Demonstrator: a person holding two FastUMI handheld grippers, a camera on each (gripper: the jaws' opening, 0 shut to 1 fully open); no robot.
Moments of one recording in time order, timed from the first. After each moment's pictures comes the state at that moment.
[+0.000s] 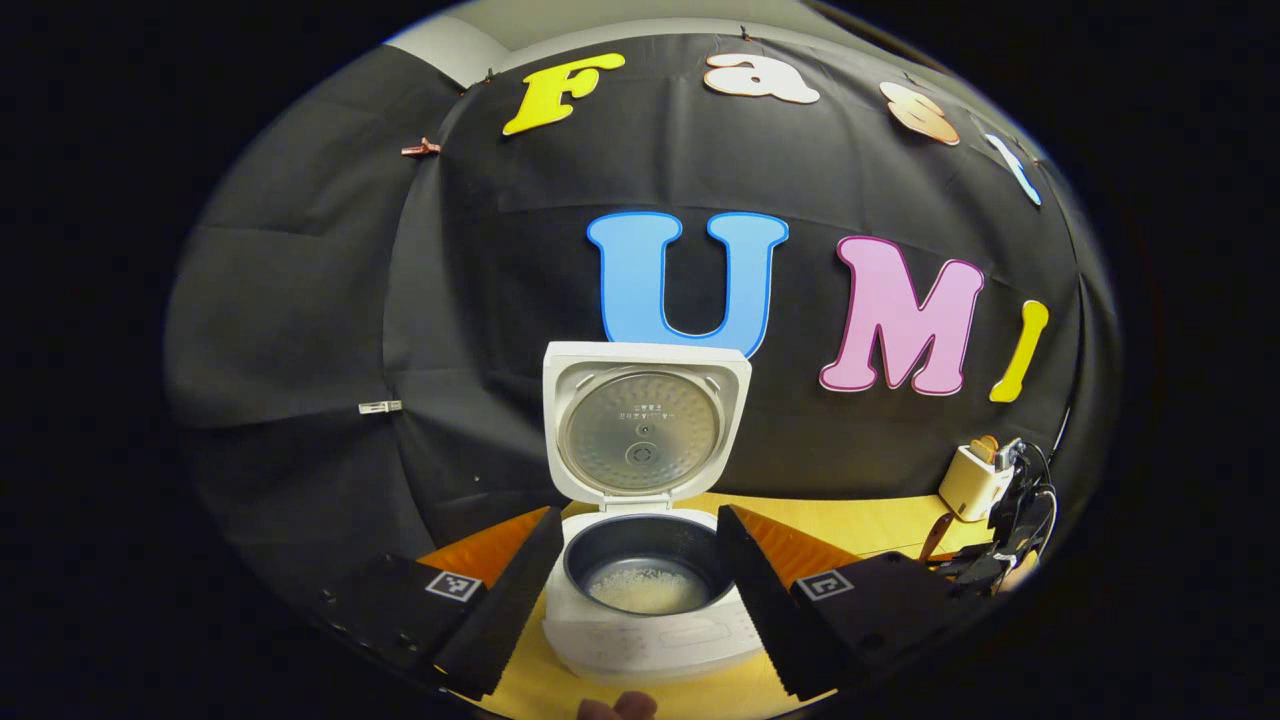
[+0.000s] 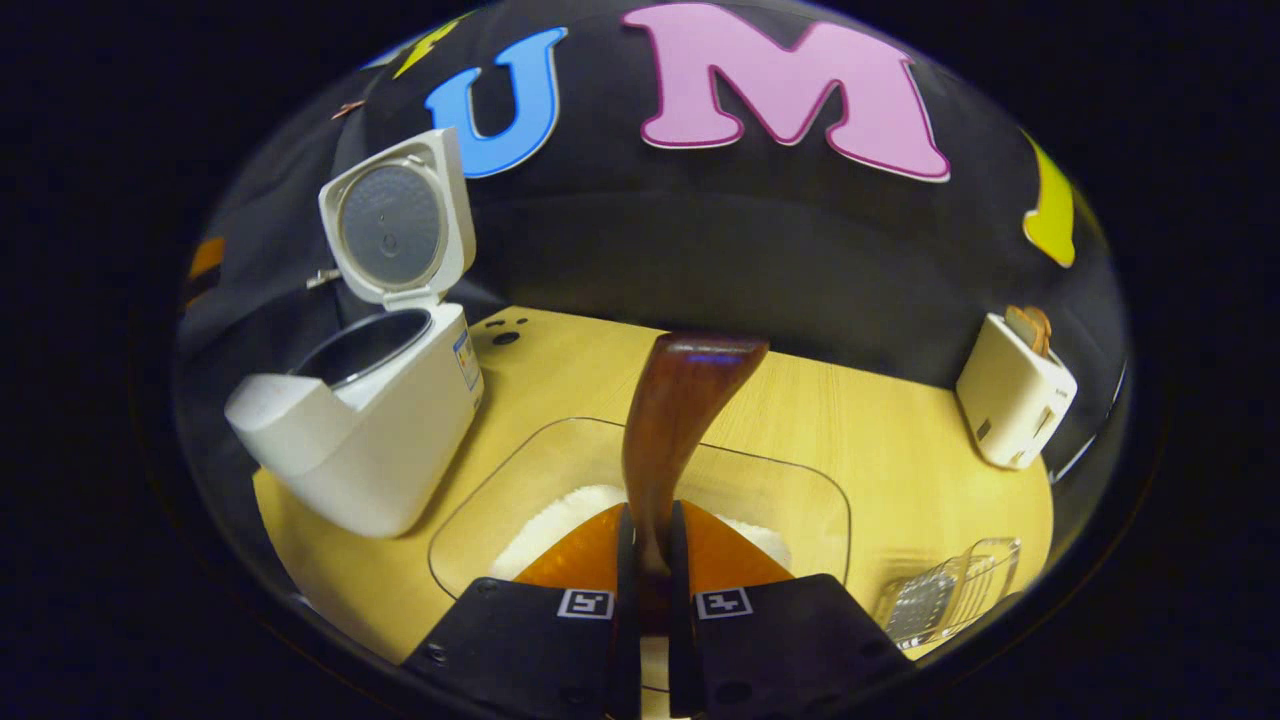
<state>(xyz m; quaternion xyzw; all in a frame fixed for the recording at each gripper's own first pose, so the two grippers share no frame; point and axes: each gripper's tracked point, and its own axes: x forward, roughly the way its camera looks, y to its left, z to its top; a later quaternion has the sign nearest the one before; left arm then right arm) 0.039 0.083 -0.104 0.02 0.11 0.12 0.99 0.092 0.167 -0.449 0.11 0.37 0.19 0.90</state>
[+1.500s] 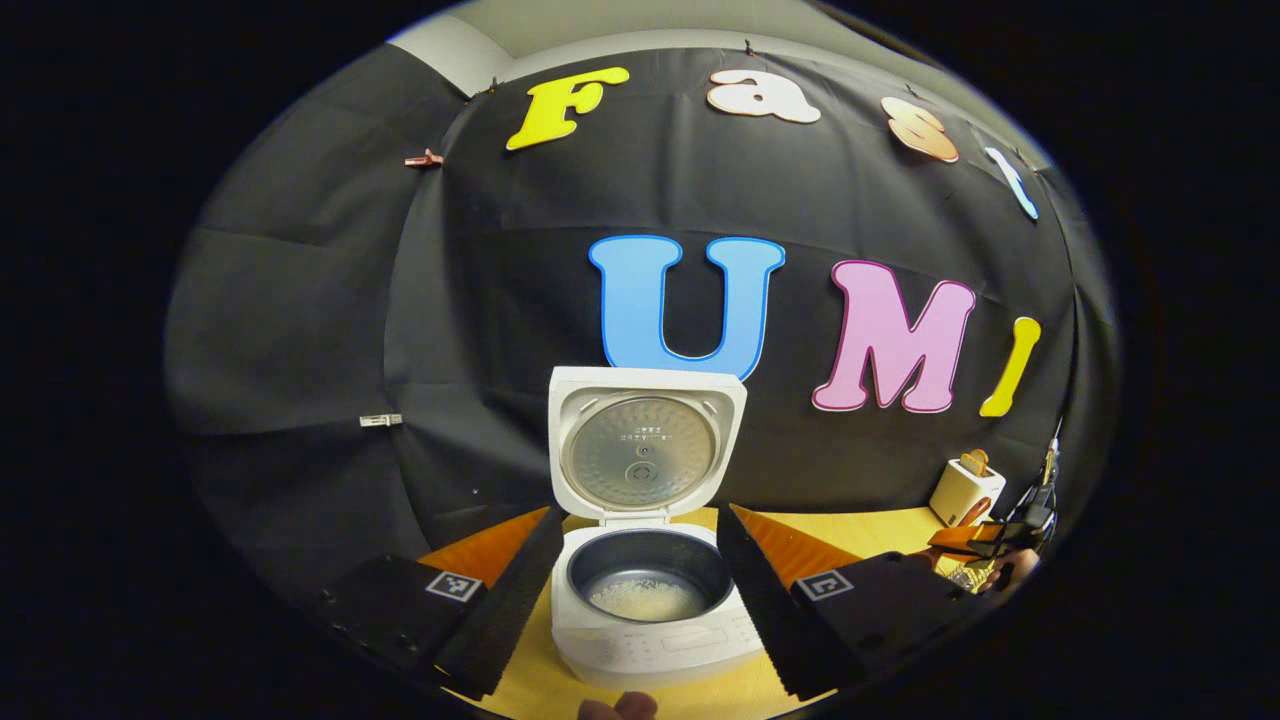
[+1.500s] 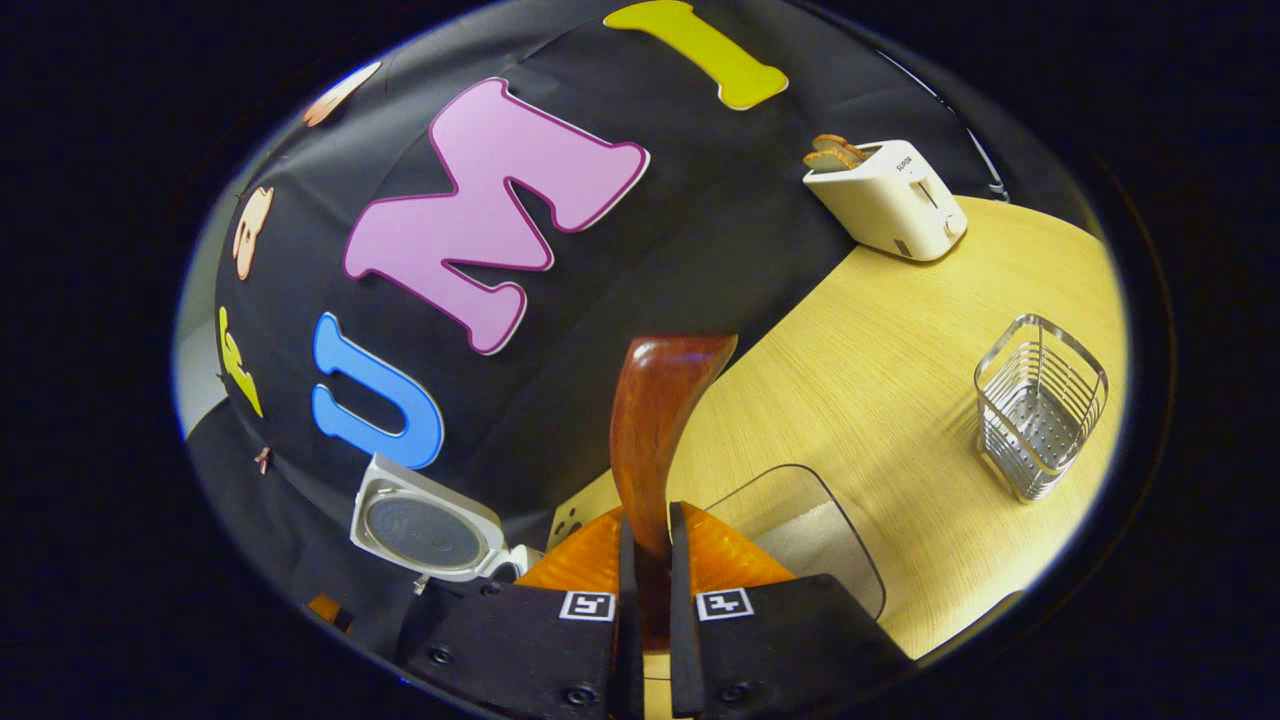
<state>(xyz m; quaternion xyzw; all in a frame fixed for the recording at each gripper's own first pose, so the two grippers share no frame) 0.026 0.080 -0.076 0.02 0.09 0.11 0.99 0.124 0.099 -0.373 0.51 0.29 0.01 0.81</state>
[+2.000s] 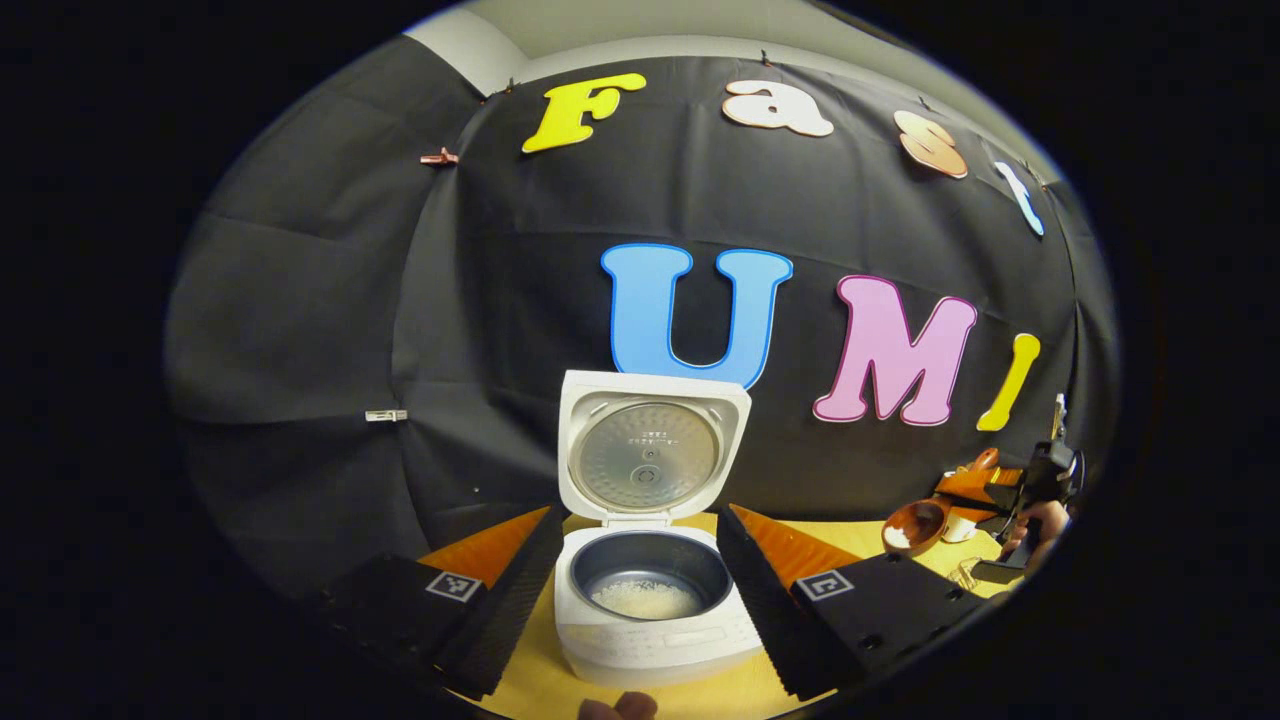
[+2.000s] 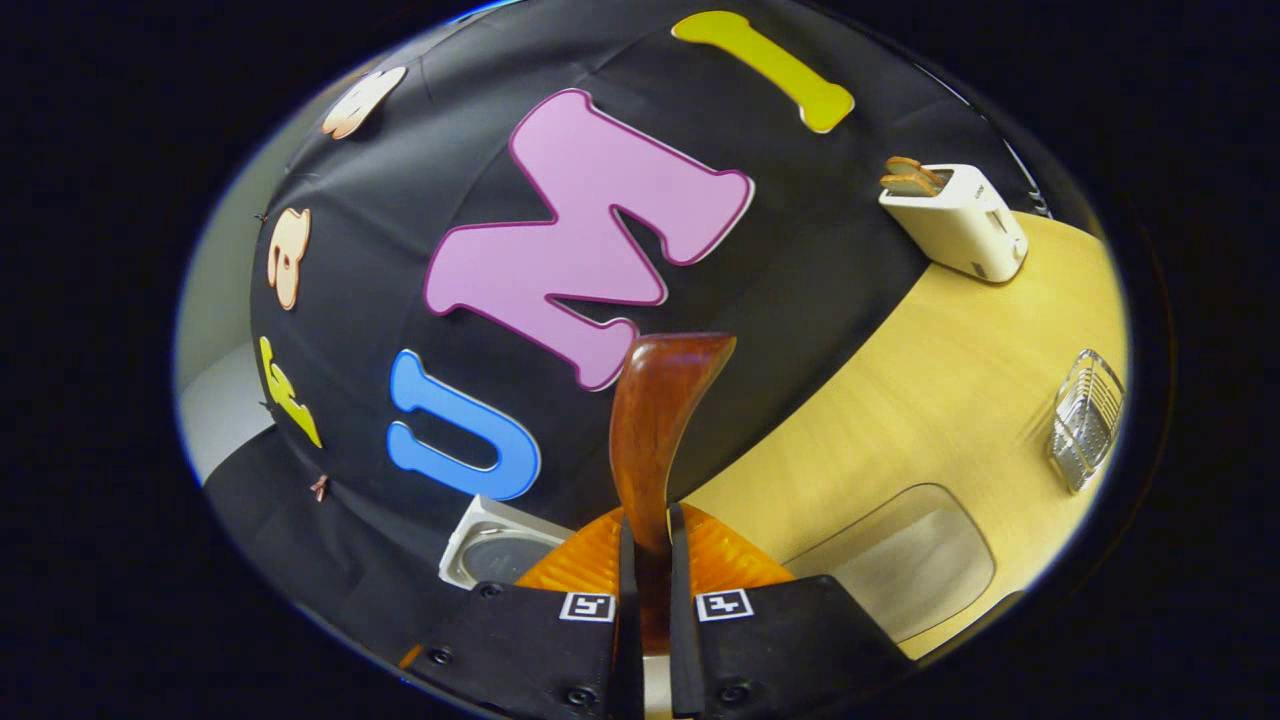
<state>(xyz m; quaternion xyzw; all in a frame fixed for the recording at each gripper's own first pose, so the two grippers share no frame) 0.010 0.093 -0.070 0.00 0.08 0.12 0.99 0.169 0.141 -0.254 0.54 0.24 0.07 0.80</state>
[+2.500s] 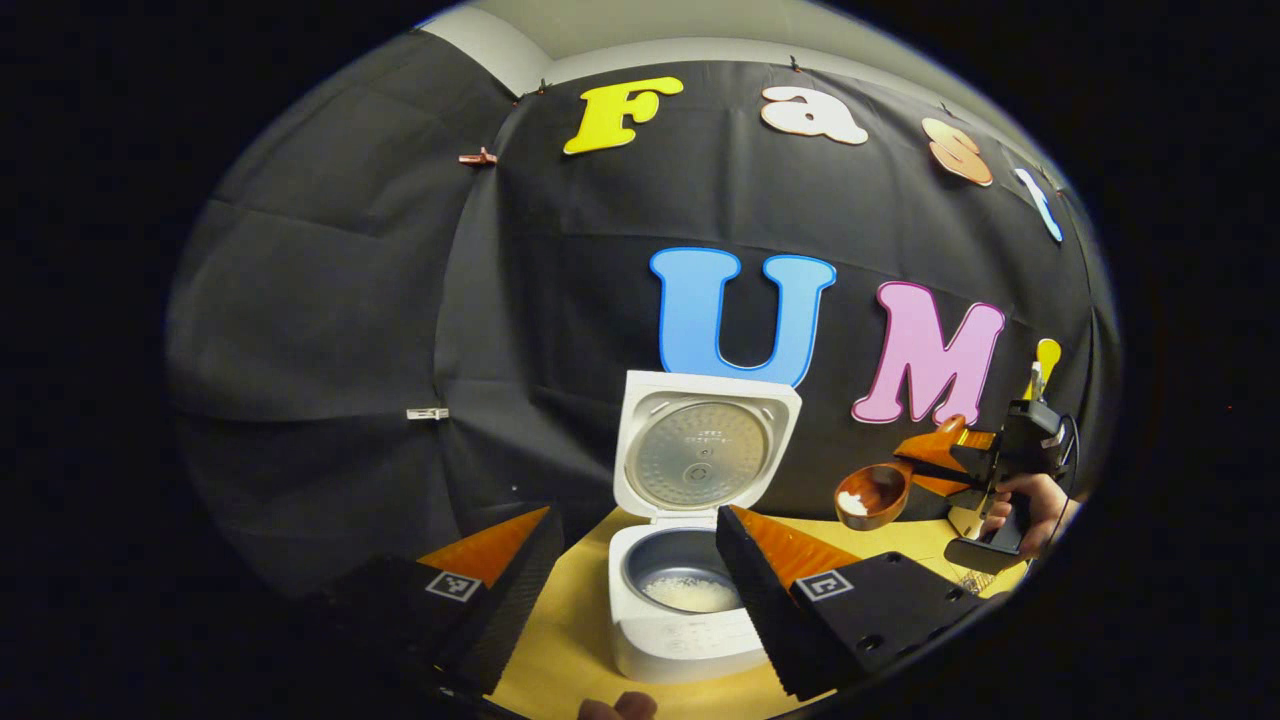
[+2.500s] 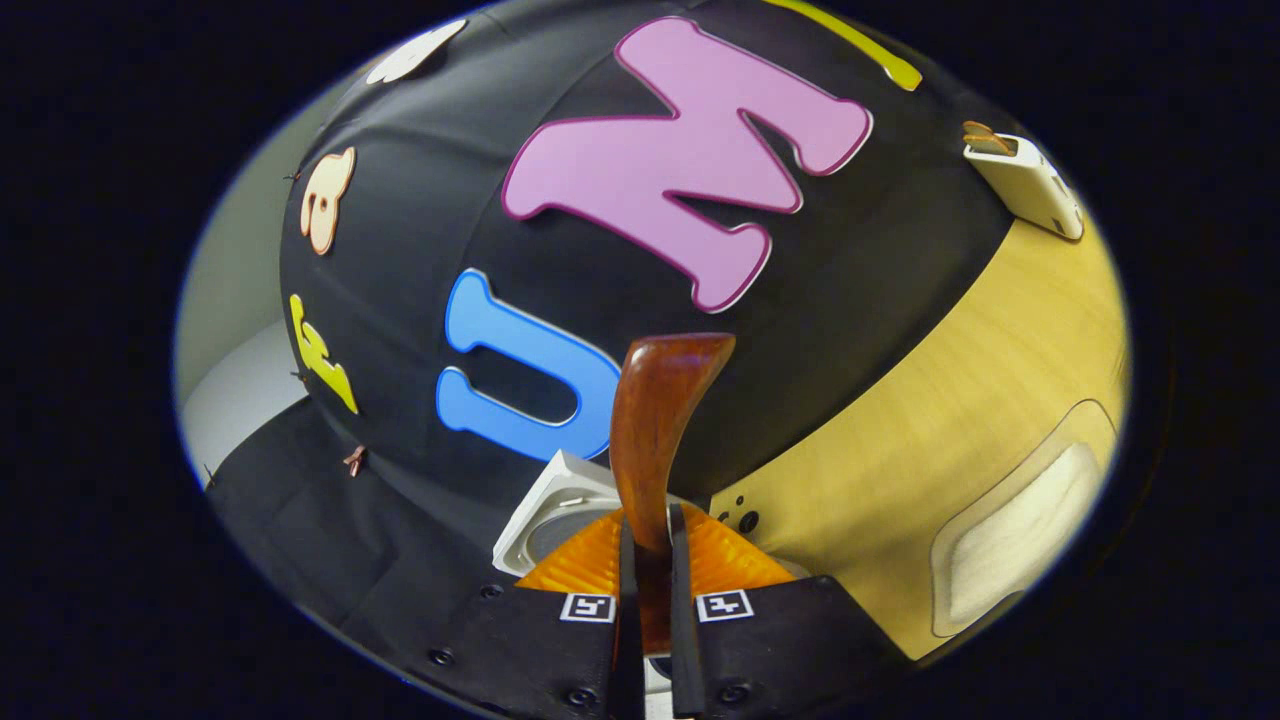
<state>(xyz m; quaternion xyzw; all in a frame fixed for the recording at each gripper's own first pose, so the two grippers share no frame) -0.017 0.146 -0.067 0.00 0.07 0.17 0.98 0.198 0.290 -0.208 0.54 0.25 0.15 0.79</state>
